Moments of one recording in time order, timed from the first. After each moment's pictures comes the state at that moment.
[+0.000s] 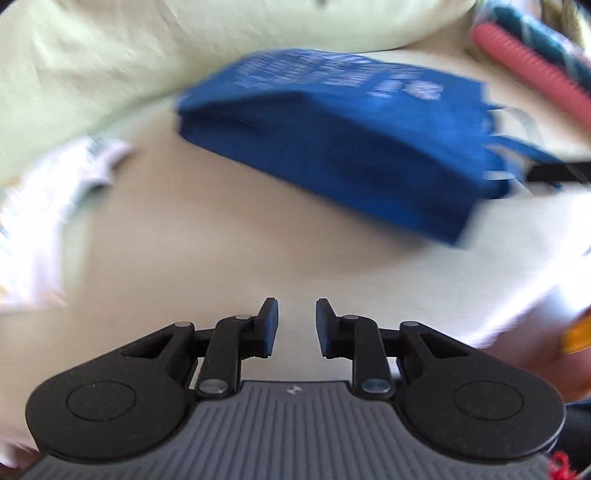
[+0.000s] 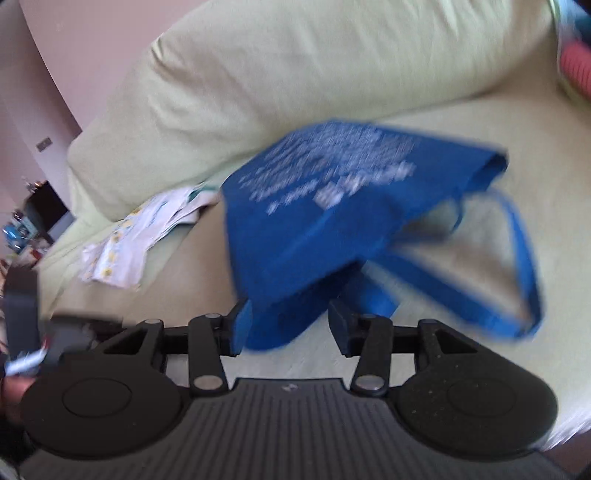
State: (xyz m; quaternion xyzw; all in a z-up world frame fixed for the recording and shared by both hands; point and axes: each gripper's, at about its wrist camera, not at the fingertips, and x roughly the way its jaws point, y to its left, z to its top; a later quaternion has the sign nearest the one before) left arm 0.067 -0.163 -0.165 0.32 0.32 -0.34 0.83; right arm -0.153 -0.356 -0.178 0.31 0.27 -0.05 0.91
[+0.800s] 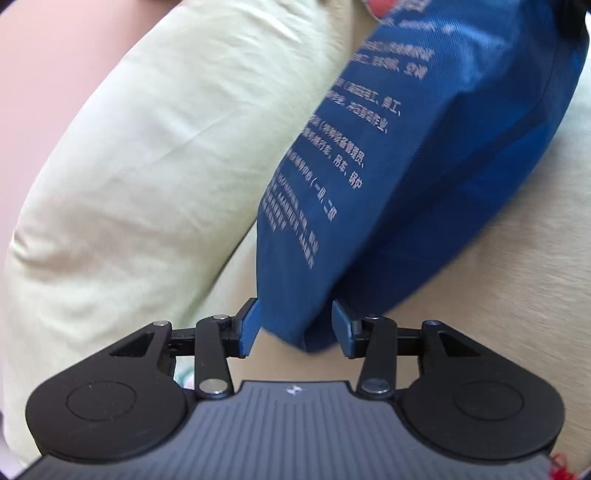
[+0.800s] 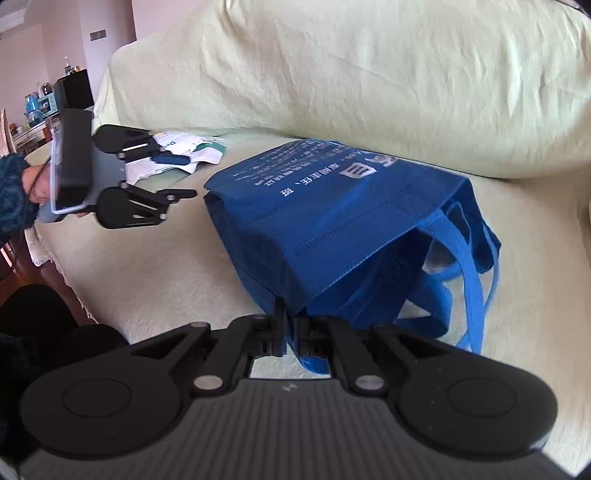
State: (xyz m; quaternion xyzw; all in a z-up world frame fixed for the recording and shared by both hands) left arm 0.103 -0.260 -0.182 0.54 0.04 -0.39 0.74; right arm -0.161 -0.421 -0.136 0.08 0.32 -0.01 0.94
